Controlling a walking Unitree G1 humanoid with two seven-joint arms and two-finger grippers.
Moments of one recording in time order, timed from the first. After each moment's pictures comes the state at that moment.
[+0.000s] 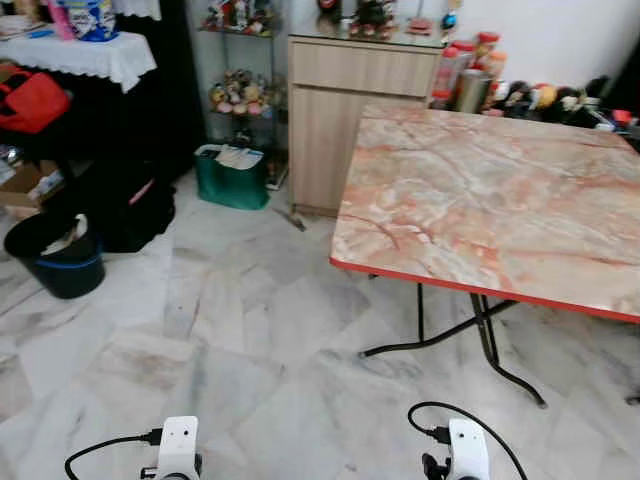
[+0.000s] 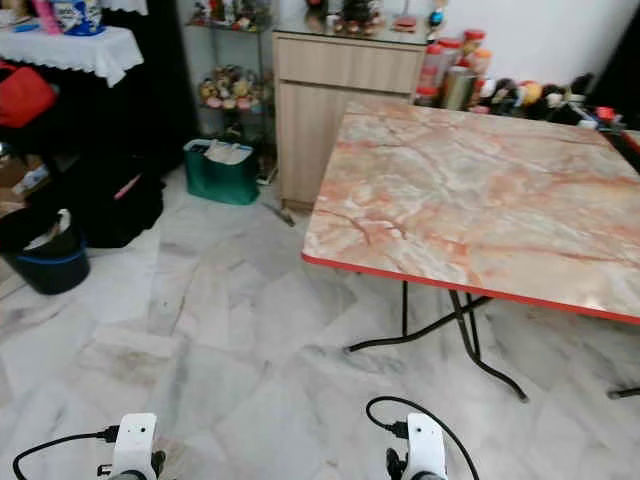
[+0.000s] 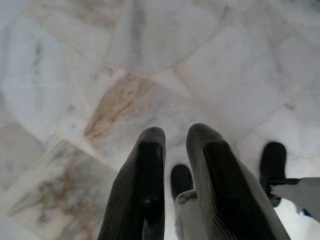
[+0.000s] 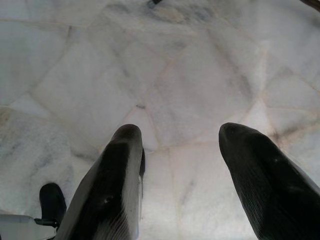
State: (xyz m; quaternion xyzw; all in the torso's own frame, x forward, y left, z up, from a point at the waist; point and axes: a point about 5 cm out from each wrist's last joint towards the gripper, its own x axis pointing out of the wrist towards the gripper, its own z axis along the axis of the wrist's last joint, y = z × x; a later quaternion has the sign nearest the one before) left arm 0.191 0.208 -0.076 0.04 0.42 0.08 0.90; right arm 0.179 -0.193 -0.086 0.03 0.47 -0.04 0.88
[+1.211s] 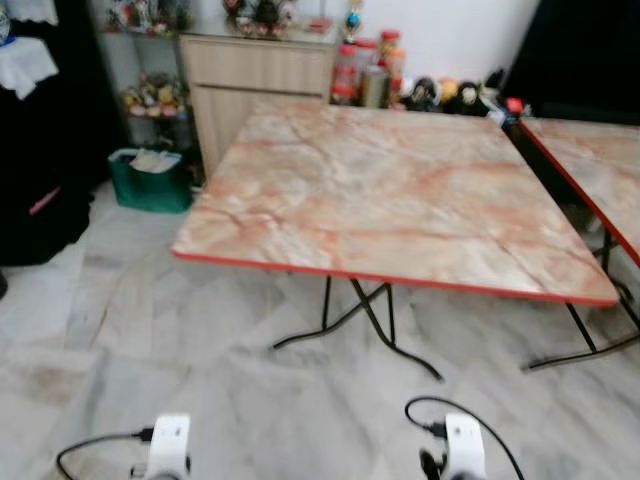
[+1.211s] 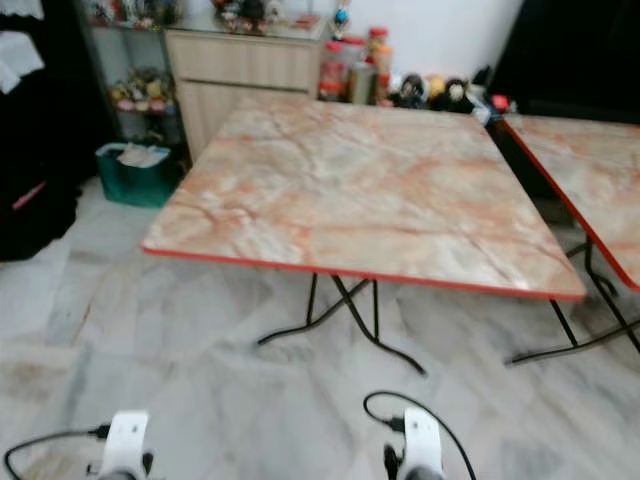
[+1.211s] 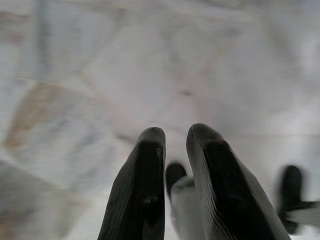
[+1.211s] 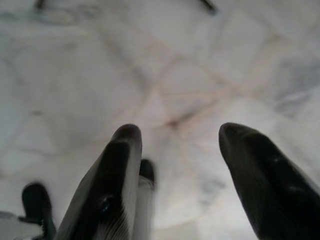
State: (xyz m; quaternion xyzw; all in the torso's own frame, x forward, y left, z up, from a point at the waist) left arm 0.194 0.200 -0.076 0.04 0.42 0.06 0.90; right arm 0.174 -0.200 -0.087 0.02 0.48 -0.06 0.87
